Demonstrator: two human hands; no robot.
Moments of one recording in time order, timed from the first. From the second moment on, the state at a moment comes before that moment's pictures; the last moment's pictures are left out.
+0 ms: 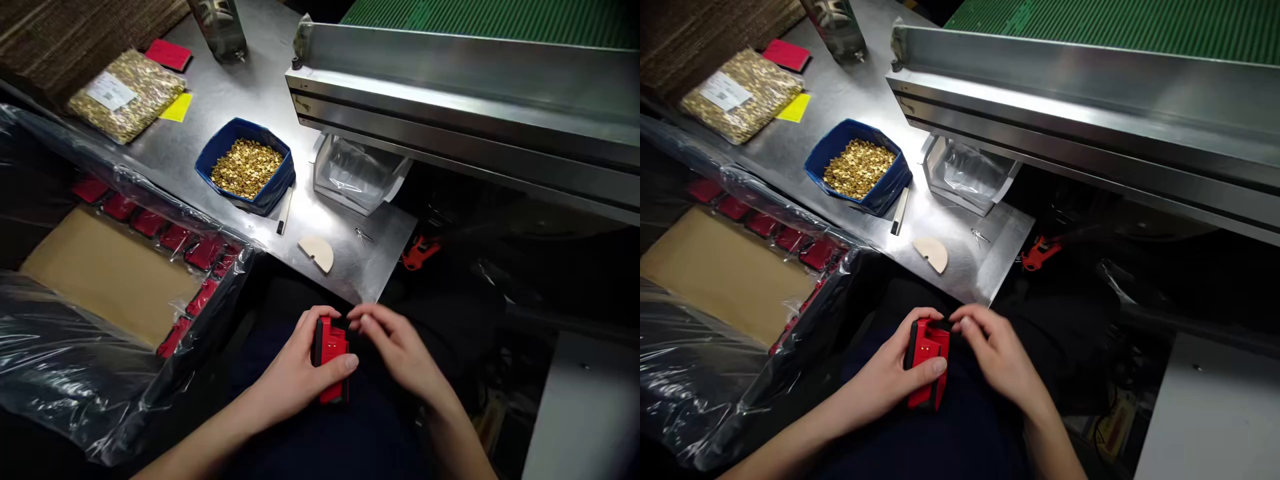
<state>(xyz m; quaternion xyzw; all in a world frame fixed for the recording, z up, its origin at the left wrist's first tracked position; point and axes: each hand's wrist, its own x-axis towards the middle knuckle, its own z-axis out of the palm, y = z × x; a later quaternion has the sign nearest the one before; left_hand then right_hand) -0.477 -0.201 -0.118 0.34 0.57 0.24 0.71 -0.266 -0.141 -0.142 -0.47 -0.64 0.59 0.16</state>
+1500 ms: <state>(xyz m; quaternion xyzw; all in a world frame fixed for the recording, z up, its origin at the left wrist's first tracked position) -0.456 -0.188 -0.136 0.29 0.59 0.35 0.67 -0.260 -0.225 -0.137 -0.41 -0.55 0.66 0.32</state>
